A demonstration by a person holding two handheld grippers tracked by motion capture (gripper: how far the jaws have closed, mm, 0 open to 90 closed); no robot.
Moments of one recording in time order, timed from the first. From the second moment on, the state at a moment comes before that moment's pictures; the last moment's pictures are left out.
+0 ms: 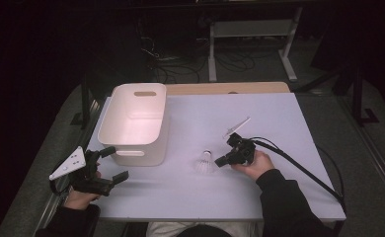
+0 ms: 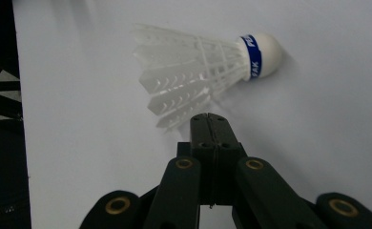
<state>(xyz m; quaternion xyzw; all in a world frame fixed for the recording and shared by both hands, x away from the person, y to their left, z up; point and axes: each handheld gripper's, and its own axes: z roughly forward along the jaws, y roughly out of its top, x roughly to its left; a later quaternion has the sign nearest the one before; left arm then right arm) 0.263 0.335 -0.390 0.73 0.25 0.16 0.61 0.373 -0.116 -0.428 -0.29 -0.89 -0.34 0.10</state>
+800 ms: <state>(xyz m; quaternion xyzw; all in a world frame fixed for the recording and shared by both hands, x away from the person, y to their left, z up) 0.263 0.335 -0.389 0.73 0.25 0.16 0.61 0.380 -0.075 -0.426 -0.26 -0.90 -0.34 0.10</state>
